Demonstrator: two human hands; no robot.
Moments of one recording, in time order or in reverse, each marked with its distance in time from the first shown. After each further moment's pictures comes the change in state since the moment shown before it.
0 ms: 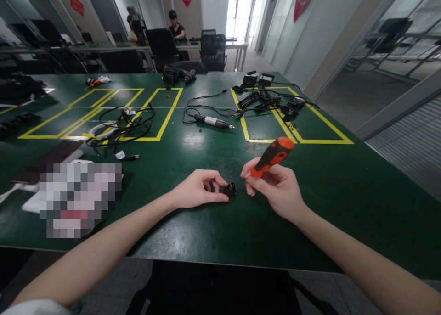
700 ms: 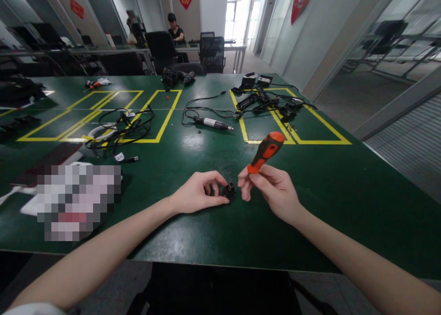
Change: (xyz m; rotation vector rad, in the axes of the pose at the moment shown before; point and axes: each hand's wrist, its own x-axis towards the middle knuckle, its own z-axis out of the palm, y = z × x) left_hand -0.003 -0.001 0.005 0.095 0.033 0.067; right_hand -0.001 0.004 0.000 0.108 -0.079 -0.001
